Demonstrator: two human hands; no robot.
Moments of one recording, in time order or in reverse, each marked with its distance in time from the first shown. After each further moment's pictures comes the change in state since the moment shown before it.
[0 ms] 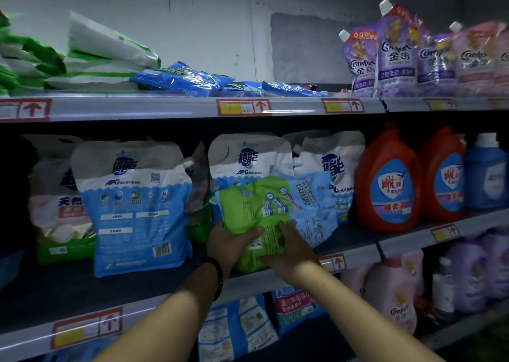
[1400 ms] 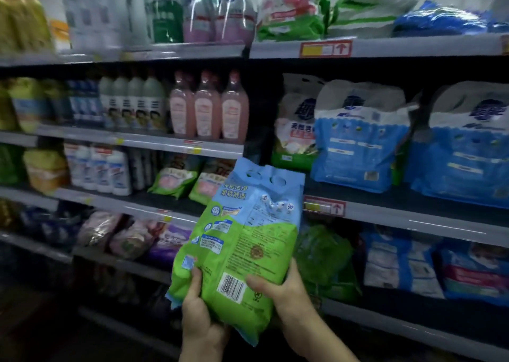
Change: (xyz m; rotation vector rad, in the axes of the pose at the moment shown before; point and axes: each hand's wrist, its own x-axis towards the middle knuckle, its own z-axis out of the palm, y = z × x) left_hand -0.420 -0.019 -0.339 -0.968 0.789 -0.218; right_hand -0.312 -0.123 0.330 0.970 -0.644 0.040
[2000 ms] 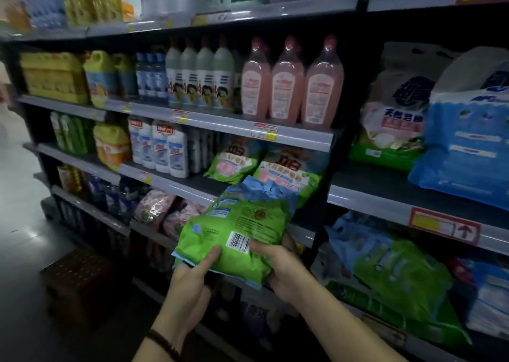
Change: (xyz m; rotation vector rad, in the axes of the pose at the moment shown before) left_hand 0.091 0.150 -0.093 0.368 0.037 0.377; right_hand 0.144 0.071 0.144 0.065 -0.199 0.226
